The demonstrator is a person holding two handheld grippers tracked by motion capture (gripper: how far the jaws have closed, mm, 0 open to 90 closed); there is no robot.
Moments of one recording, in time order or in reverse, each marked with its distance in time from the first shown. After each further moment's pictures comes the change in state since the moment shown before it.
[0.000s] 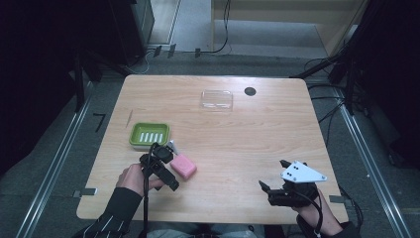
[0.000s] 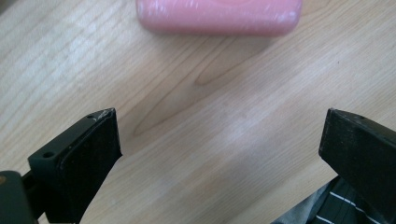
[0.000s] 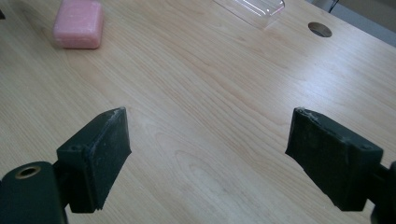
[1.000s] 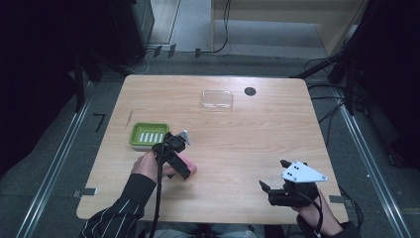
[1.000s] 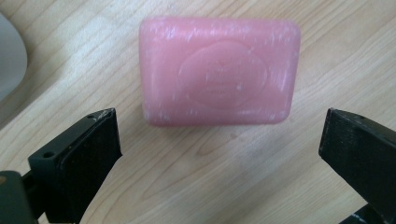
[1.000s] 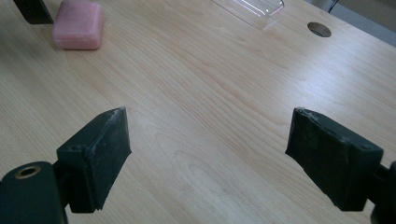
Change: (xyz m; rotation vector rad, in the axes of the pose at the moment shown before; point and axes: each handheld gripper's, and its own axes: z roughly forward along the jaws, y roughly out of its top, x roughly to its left) left arm -0.003 0.044 0.004 -0.014 0.020 0.013; right arm -0.001 0.000 0.000 -0.001 0.000 0.000
